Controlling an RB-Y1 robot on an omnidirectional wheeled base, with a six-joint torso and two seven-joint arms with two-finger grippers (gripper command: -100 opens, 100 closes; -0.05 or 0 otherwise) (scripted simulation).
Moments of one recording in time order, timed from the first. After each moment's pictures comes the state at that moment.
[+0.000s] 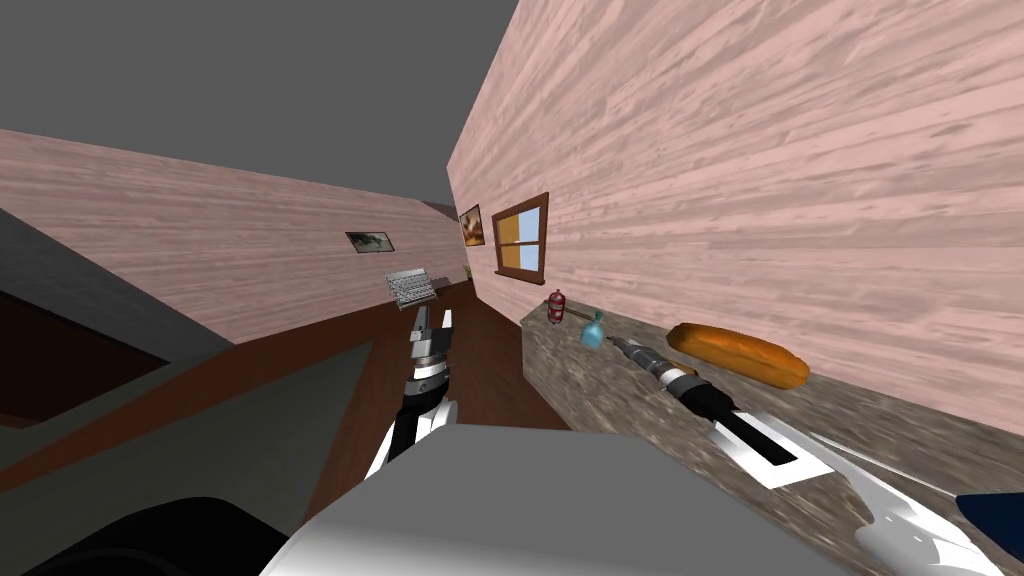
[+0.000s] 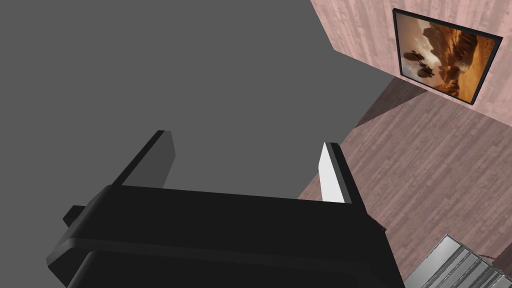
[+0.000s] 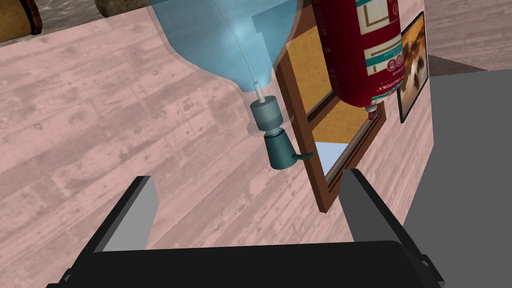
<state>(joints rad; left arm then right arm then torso) 0.54 -0.04 -0.04 -2.31 -0.04 -0.59 0.14 0.43 -0.83 -0.09 -1.66 0.11 -0.34 0.32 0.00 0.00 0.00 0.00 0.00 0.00</state>
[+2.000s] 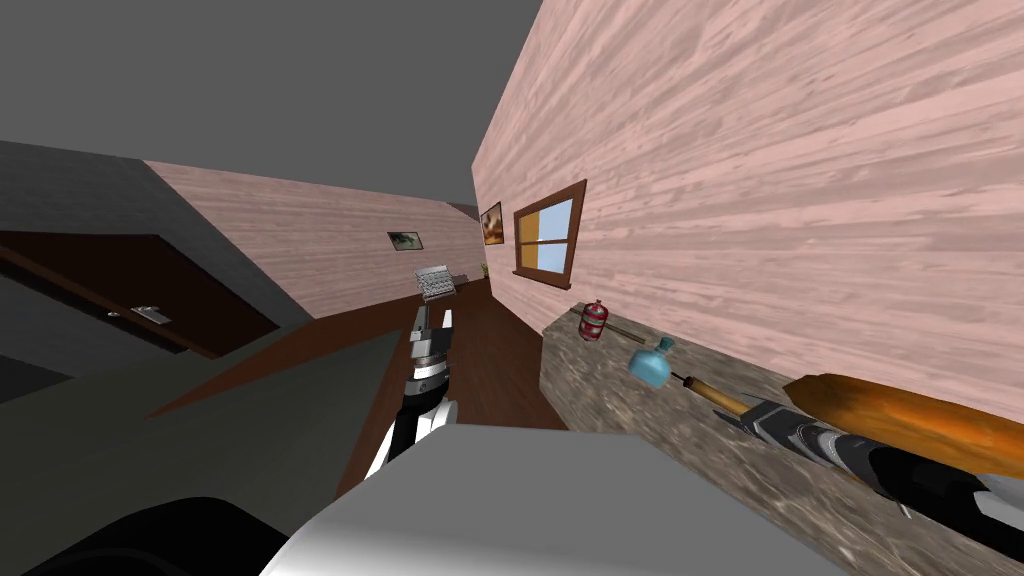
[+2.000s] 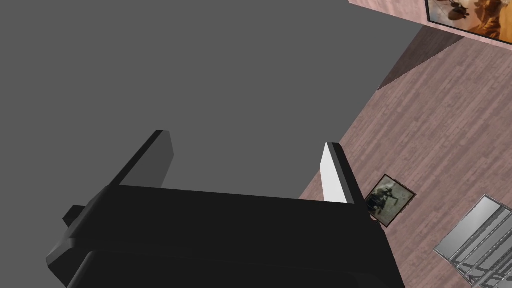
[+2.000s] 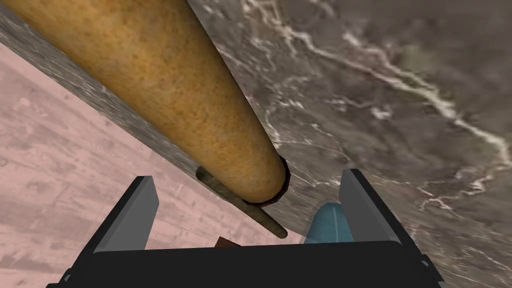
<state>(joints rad) 0.54 -0.04 -0.04 -2.31 -0.04 -0.59 0.14 0.57 -1.31 0.08 -1.14 0.40 -0.38 0.51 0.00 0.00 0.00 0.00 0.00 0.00</state>
